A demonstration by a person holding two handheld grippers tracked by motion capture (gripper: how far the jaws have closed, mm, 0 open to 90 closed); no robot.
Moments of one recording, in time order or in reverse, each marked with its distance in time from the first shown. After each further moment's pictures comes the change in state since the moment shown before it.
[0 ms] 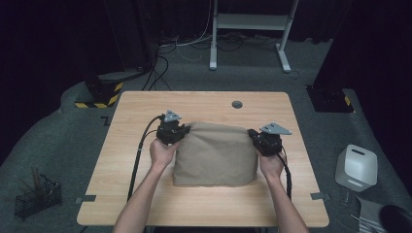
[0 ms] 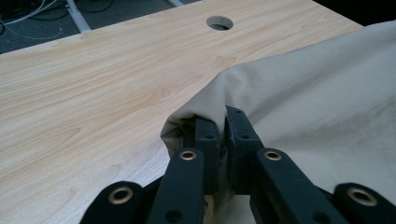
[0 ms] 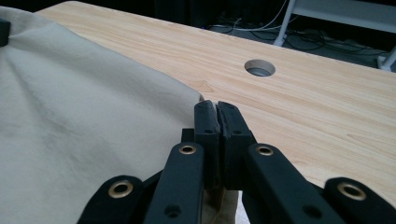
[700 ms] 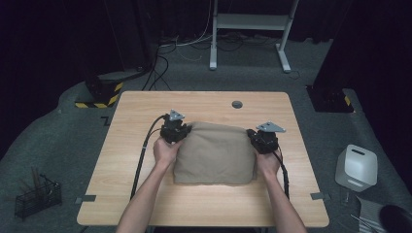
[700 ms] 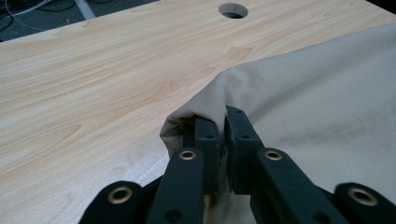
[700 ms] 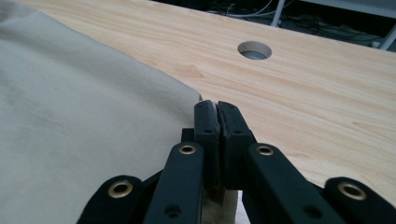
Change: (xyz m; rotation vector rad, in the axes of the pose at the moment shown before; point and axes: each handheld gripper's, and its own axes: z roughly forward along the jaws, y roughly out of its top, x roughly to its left) left arm 0.005 -0.003 0.025 0.035 0.034 -0.008; right arm -0.006 -0.009 0.027 0.050 -0.032 0.006
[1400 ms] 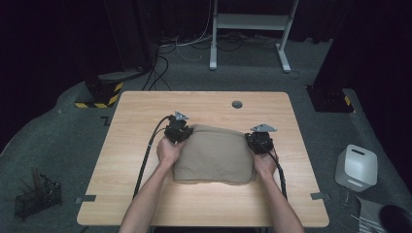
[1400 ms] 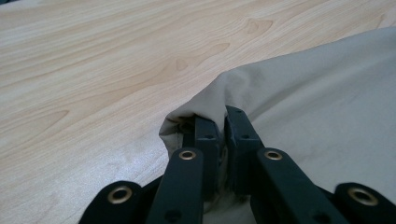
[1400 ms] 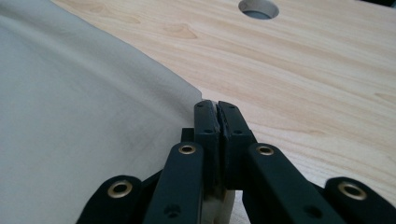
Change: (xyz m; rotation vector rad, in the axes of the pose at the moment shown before) left arm 0.004 -0.007 0.031 0.084 0.018 -0.013; right arm 0.000 -0.014 0.030 0.116 -0.034 -0.017
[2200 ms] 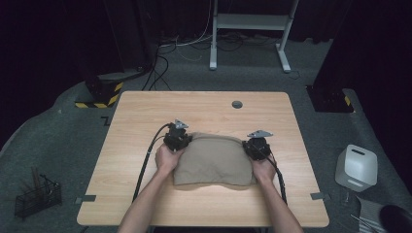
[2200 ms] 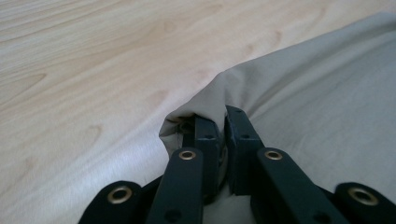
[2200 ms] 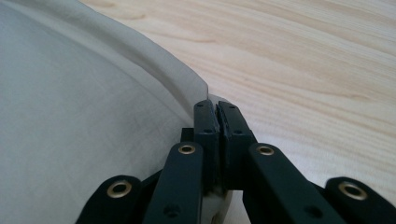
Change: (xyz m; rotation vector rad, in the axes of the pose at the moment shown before) left arm -0.010 -0.030 -0.007 0.028 -0.011 0.049; right arm 0.010 -0.019 0.003 0.075 0.049 -0.017
